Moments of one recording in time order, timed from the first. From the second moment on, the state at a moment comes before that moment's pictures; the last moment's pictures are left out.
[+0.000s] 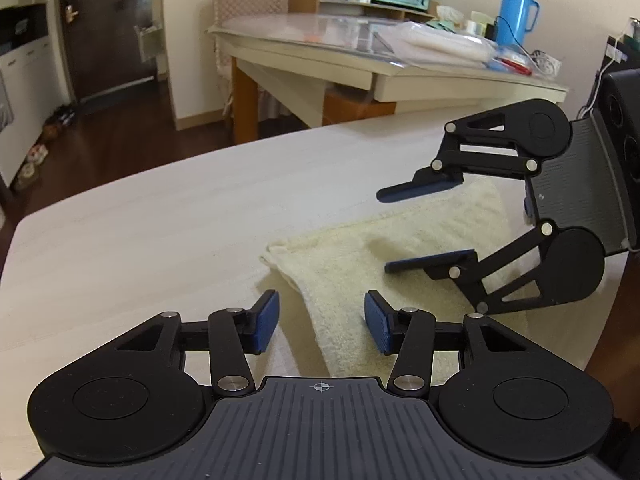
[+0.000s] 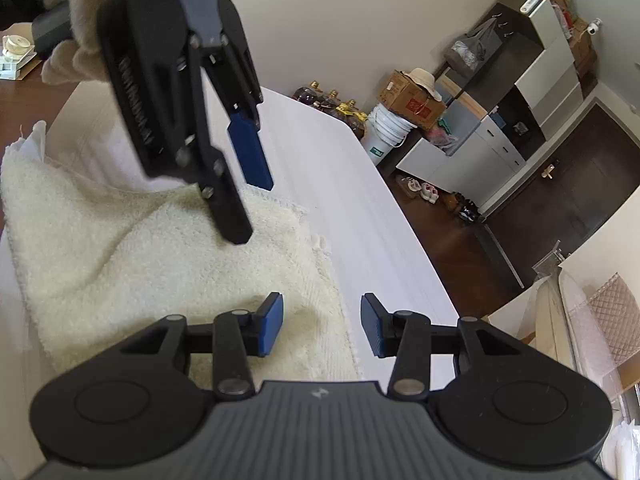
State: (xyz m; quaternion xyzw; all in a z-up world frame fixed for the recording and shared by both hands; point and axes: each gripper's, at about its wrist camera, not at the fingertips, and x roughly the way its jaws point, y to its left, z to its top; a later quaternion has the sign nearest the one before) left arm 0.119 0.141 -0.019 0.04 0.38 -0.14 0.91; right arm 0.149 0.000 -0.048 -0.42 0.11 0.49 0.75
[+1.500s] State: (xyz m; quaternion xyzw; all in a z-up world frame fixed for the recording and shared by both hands) left arm 0.141 0.142 -0.009 0.06 0.37 -0.14 0.92; right arm 0.060 -0.071 -0.056 -0.54 0.05 0.44 0.72
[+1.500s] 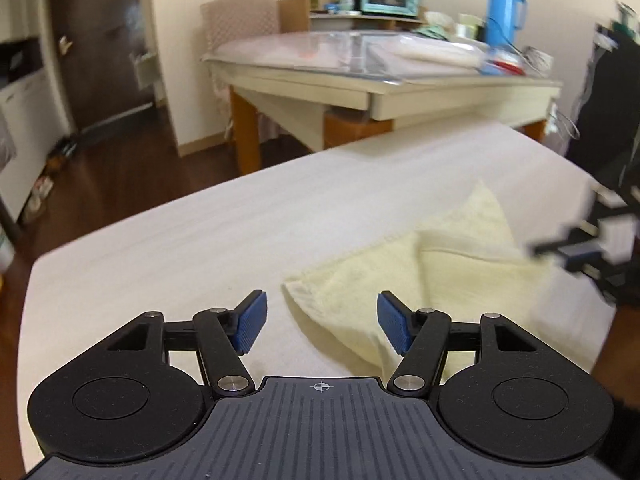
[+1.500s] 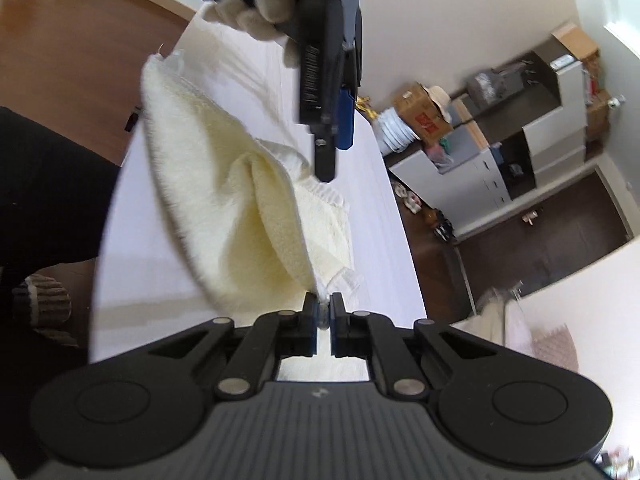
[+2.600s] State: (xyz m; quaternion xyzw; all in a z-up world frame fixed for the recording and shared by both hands) left arm 0.060 0.126 0.008 0.21 0.28 -0.13 0.93; right arm -0.032 -0.150 -0.042 -0.43 0.16 0.37 0.81
